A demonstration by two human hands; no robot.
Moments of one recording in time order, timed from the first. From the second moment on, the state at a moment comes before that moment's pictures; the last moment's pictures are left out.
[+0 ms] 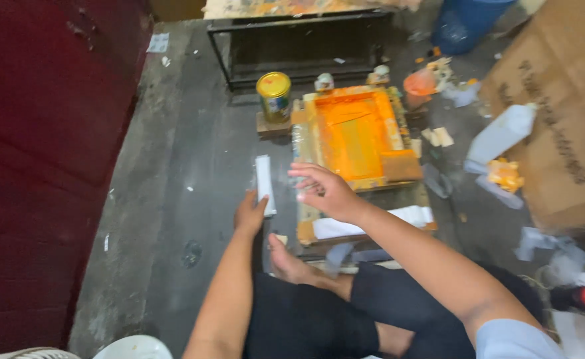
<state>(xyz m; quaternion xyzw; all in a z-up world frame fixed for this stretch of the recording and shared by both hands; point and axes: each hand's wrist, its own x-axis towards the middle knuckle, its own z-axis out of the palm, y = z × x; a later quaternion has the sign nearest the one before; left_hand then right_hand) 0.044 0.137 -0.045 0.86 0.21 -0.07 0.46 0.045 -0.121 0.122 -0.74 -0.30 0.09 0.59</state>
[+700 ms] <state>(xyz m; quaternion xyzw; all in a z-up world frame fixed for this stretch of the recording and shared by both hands) -0.040 0.024 0.021 0.90 -0.07 0.15 0.41 0.033 -0.335 0.094 -0.84 -0.04 -0.07 0.53</state>
